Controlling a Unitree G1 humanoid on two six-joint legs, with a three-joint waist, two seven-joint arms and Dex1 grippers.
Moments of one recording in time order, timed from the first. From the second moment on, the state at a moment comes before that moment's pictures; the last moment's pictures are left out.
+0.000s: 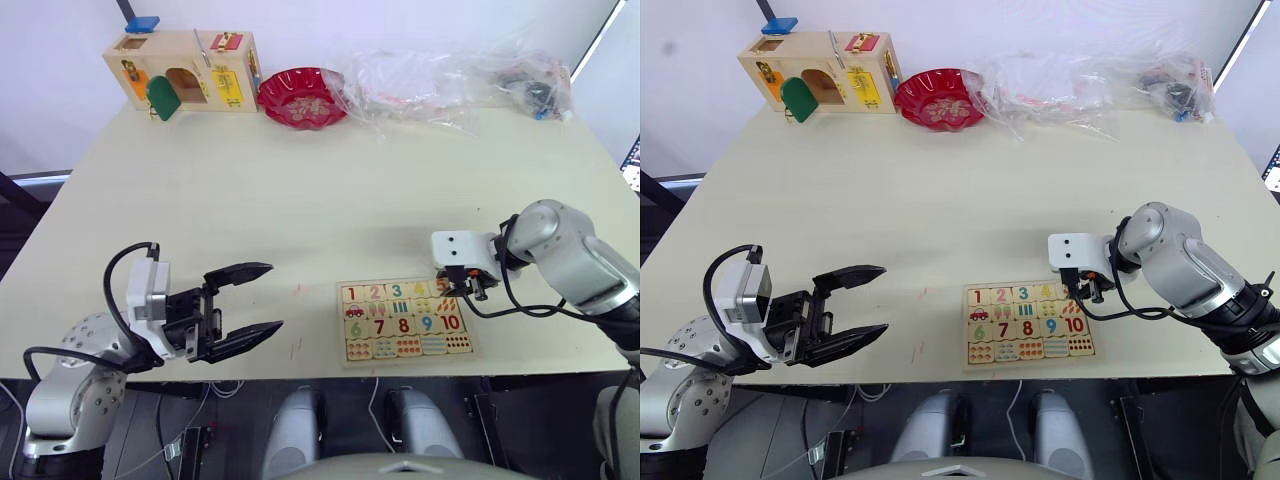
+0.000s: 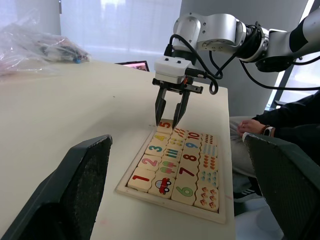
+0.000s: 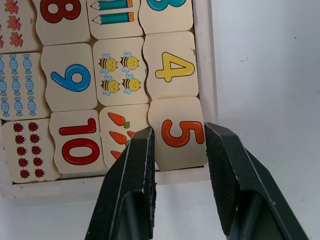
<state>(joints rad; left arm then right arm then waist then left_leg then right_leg) 0.14 0.67 0.32 -0.37 -0.79 0.28 -1.30 -0.70 -0.90 0.54 -0.22 -0.10 0.69 1.39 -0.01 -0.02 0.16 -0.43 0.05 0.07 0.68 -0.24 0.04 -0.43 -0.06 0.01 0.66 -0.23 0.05</state>
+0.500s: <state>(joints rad) 0.14 0.67 0.34 -0.28 -0.79 0.25 -1.35 -0.70 -0.90 0.54 -0.22 -0.10 0.68 1.40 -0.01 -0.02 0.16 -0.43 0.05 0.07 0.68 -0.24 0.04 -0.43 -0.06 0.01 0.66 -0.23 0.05</state>
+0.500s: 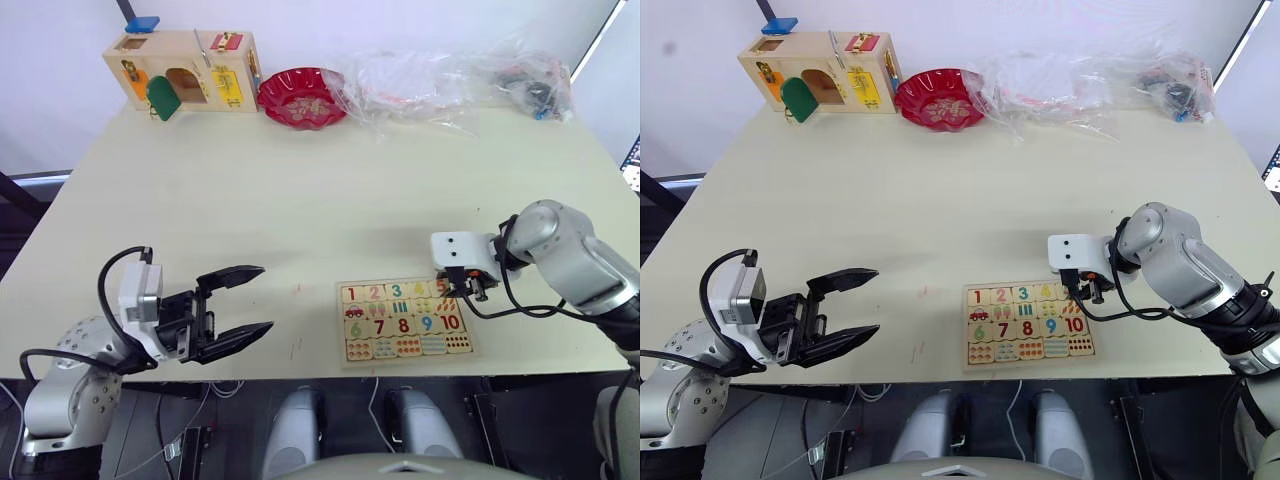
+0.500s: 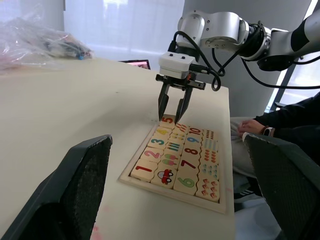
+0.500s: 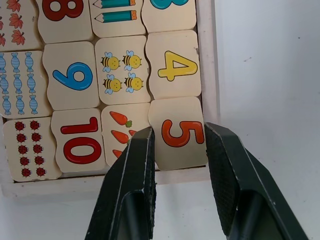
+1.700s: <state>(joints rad) 0.17 0.66 0.34 -0.30 -0.79 0.23 -1.35 -0.70 -0.90 0.54 -0.19 -0.11 0.67 1.41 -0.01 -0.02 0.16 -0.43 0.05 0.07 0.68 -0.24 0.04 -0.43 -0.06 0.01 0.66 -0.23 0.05</state>
